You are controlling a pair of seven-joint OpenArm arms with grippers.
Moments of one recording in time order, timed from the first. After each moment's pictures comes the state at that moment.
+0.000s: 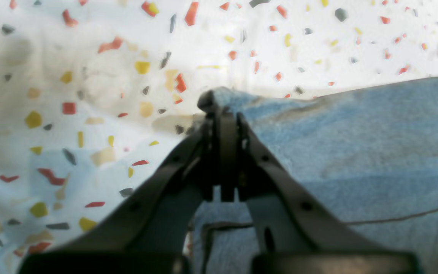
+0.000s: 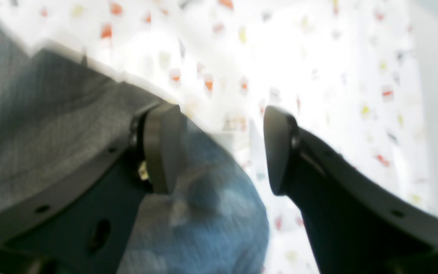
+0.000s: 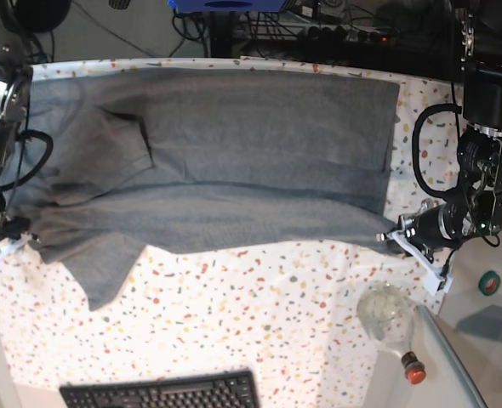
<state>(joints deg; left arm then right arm) -13.0 -30.1 6.2 67.7 -43.3 -8.2 44.9 25.8 18.2 22.2 33.2 -8.3 8.6 -24.4</state>
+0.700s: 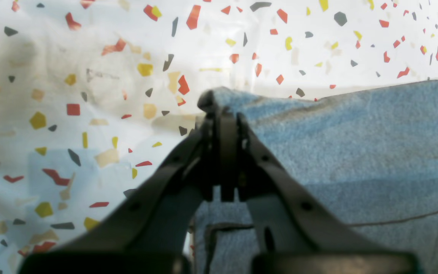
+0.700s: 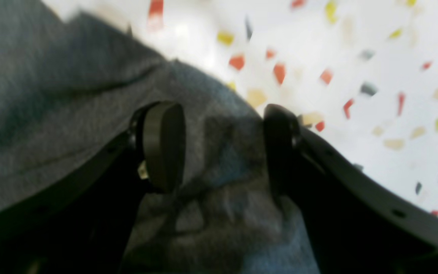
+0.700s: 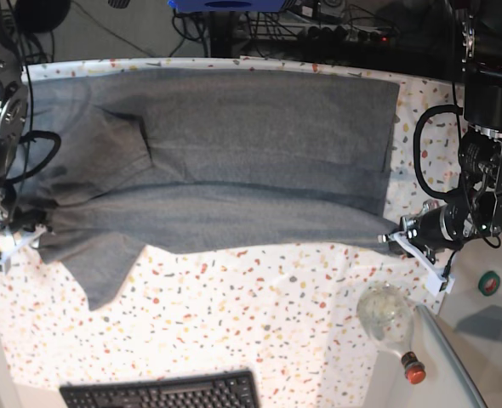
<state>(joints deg) -13.4 -30.3 6.1 67.4 -43.1 -8.1 44.9 28.8 18.5 22.3 21.7 -8.4 13.1 -16.6</state>
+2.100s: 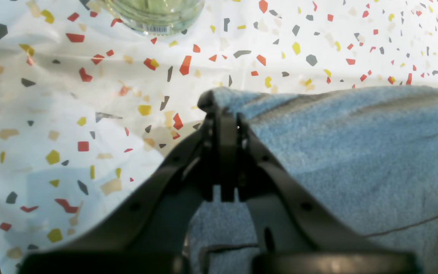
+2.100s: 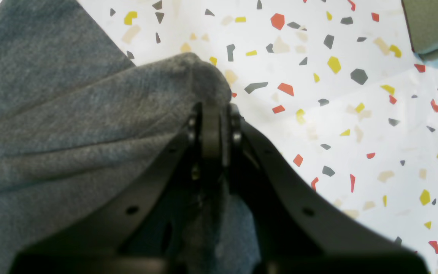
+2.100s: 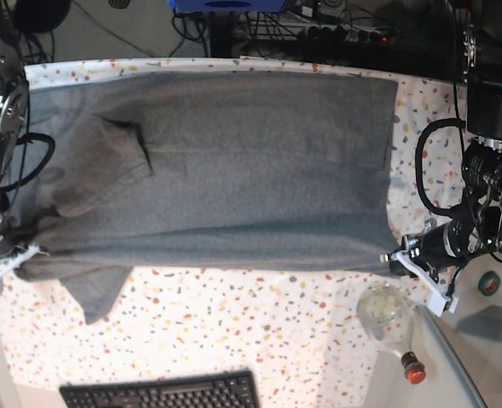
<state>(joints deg) -15.9 -30.3 5.5 69.3 -43.5 -8.2 45.2 27.8 18.4 22.2 28.8 -8.4 16.5 -9.9</state>
